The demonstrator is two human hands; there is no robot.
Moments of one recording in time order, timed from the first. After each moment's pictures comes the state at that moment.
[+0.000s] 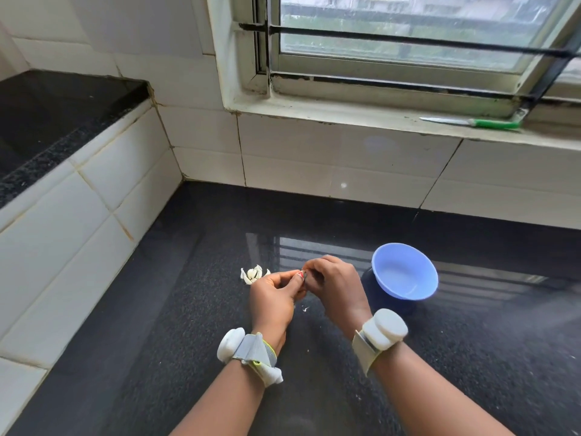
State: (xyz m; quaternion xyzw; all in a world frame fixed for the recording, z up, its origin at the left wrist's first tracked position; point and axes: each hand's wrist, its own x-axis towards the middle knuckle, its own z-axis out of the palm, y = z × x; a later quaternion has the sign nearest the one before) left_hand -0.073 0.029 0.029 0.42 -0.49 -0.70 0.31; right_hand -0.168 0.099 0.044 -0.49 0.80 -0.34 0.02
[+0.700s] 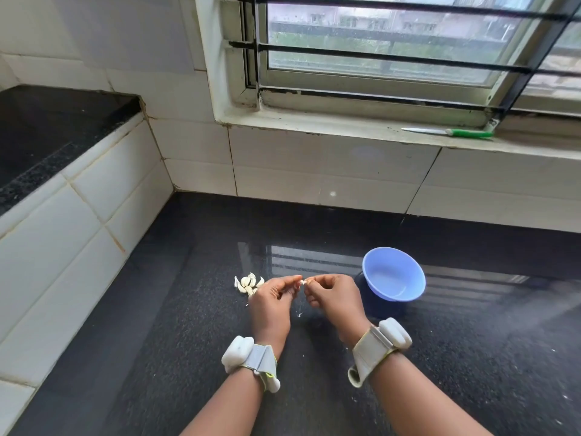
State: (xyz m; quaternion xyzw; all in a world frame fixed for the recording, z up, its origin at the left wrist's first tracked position) left_hand -0.070 0.028 0.012 0.36 -0.69 -0.53 0.35; right_hand -0.163 0.105 0.033 -0.17 0.79 -0.53 0.28
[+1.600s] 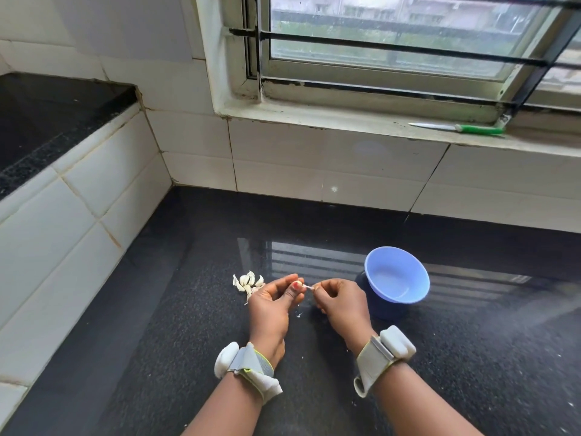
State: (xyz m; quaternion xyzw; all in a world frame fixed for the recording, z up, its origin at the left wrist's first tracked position) left_hand -0.077 0.036 0.021 0.37 -0.39 -0.78 0.32; right_hand -0.170 0.117 0.027 -0.22 0.85 -0.42 0.22
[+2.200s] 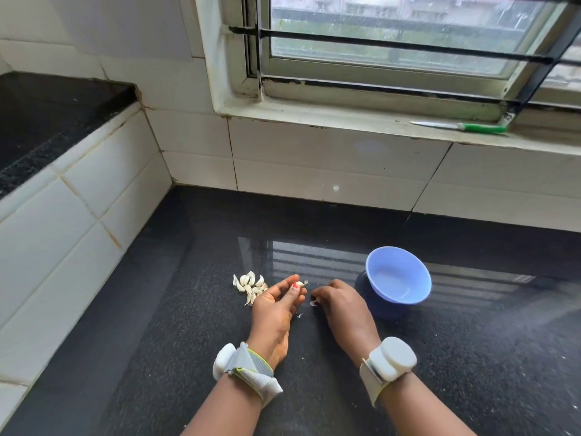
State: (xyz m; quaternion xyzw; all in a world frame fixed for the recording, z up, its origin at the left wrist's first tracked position) left_hand -0.078 0.037 0.025 0.39 -0.32 -0.82 0.28; right_hand -0.170 0.130 0.026 -0.44 0.87 -0.20 0.11
